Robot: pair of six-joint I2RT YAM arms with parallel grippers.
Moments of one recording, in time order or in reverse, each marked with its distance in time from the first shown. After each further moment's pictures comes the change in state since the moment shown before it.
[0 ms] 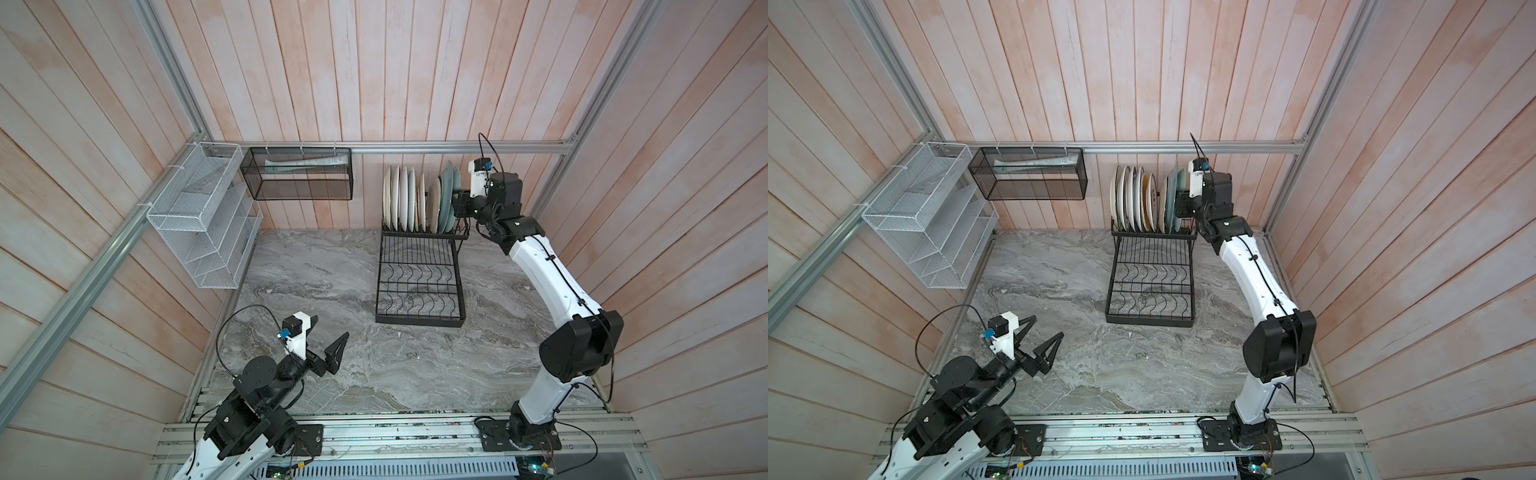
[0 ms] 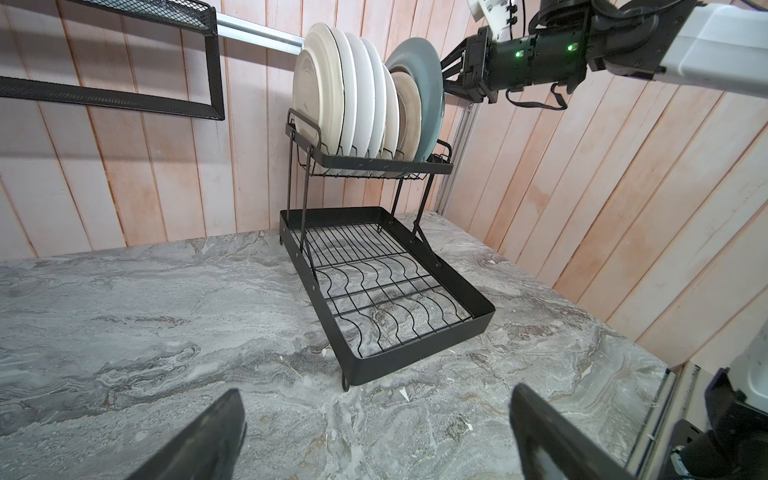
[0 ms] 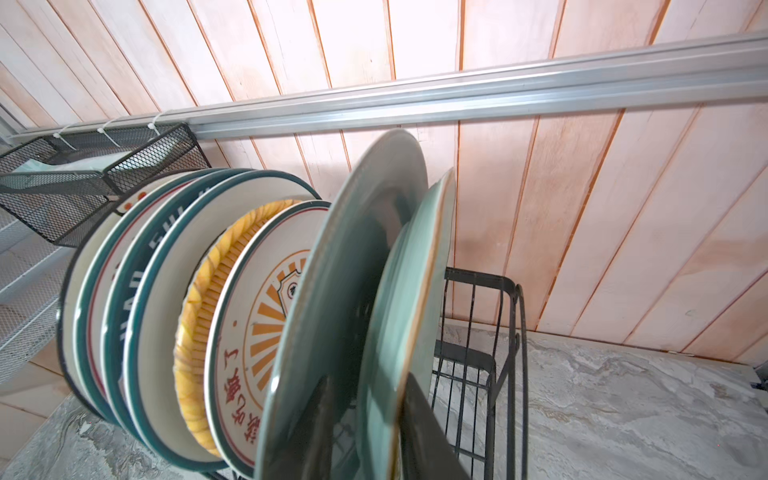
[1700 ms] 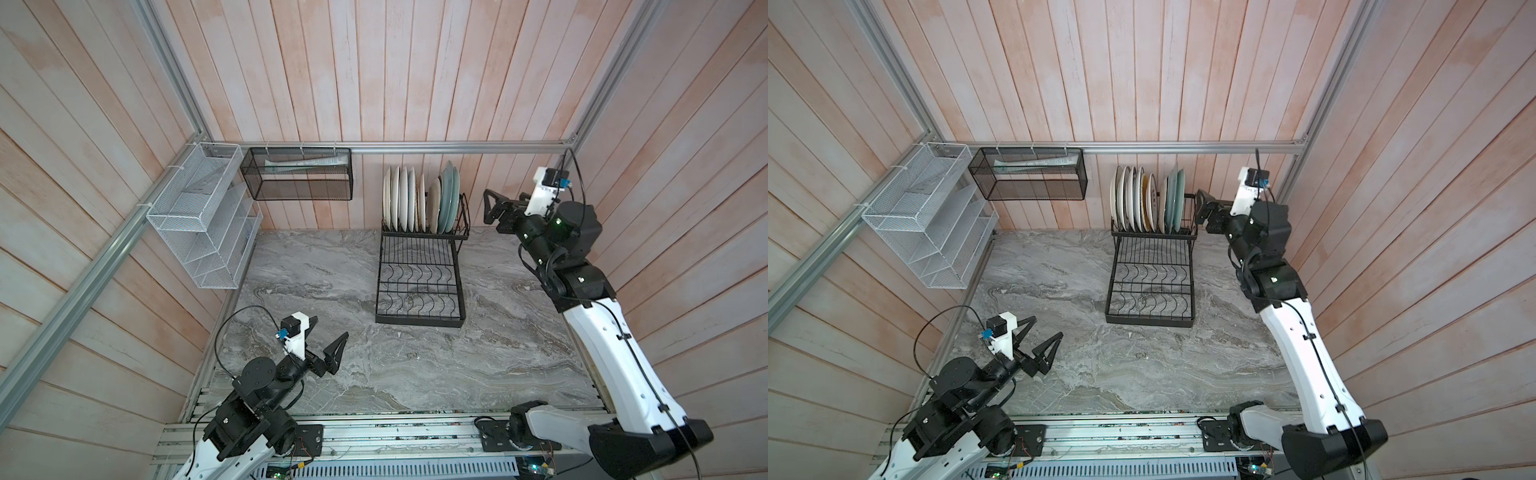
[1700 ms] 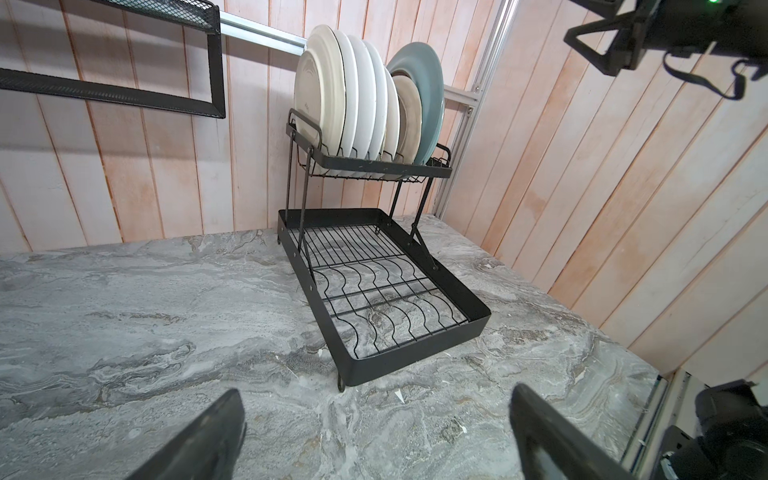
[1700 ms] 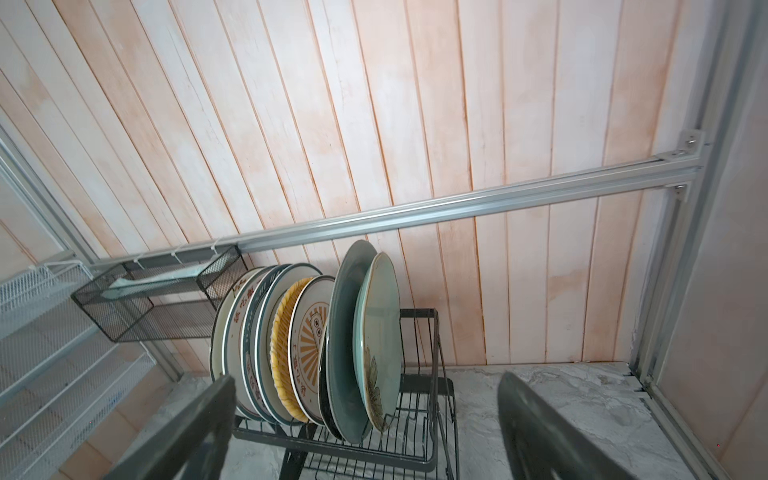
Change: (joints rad) left arm 0.000 0.000 0.000 -0.002 0.000 -0.031; right arm -0.027 -0.628 -0.460 0.137 0.180 0.100
